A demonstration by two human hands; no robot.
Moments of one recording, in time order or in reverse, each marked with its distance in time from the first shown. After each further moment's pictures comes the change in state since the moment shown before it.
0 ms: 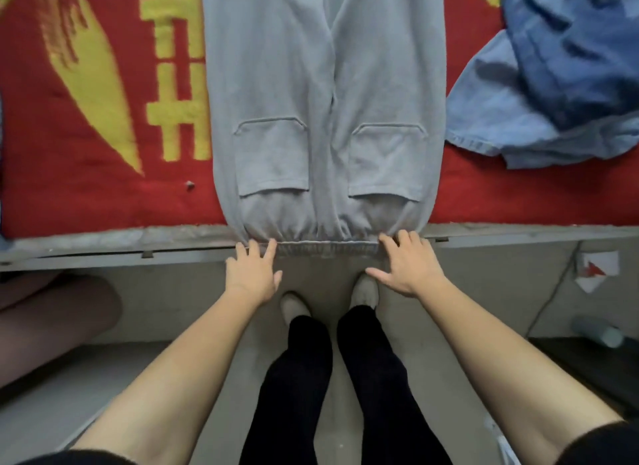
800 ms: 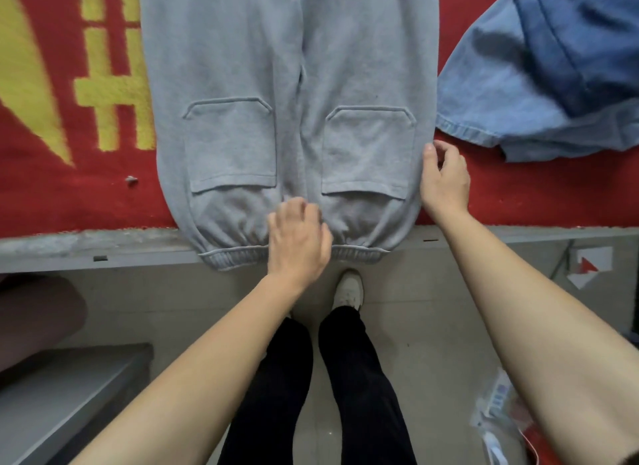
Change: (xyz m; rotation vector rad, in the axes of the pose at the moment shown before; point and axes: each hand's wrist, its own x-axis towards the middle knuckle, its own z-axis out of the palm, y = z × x) left_hand 0.045 0.129 -0.046 -0.436 0.851 0.181; right_hand 0.093 0.091 -0.052 0.996 0.615 0.482
